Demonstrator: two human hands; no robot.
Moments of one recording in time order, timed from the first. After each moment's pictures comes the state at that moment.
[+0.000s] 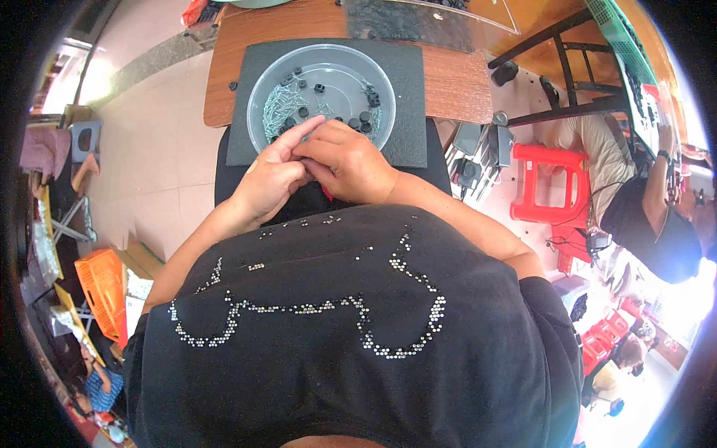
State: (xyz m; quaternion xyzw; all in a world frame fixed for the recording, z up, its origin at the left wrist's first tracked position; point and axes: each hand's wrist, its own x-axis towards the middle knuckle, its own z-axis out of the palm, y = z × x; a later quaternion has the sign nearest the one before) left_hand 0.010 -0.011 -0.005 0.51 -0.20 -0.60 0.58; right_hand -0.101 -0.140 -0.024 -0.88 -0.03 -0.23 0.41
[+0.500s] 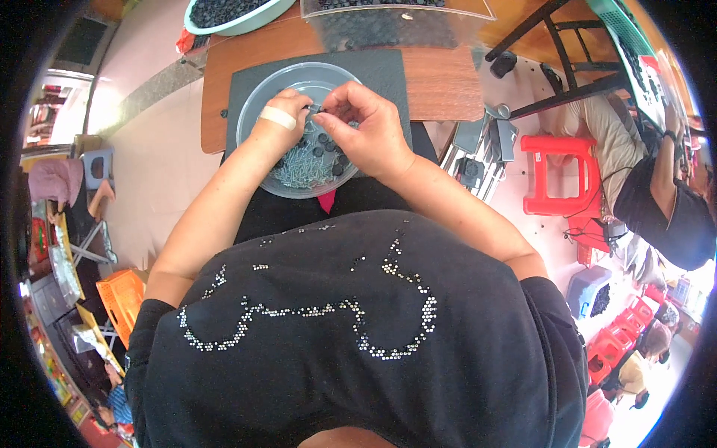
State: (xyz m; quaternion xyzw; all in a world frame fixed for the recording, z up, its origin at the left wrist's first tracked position) left_hand 0.075 -0.104 -0.076 0.78 -0.59 -0.07 0.22; right_hand -0.100 -0.187 -0.019 -0.68 0.17 -0.31 0.64
